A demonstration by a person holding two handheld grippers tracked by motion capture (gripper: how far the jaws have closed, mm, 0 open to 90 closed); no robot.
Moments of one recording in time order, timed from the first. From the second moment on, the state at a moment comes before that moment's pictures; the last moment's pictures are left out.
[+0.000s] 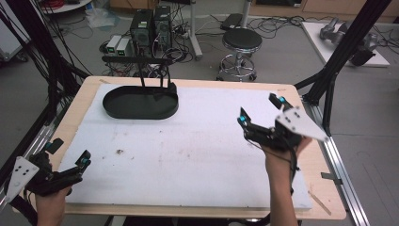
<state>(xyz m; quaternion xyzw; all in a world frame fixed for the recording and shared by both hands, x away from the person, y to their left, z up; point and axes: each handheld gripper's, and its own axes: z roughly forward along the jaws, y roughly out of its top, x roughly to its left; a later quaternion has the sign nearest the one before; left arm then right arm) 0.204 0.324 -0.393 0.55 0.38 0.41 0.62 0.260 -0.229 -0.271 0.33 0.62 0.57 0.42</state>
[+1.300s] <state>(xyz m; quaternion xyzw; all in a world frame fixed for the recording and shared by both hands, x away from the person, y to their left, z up) 0.227 0.319 -0.419 0.57 0.38 0.40 0.61 0.220 -0.317 -0.412 0.40 0.60 0.58 0.38</state>
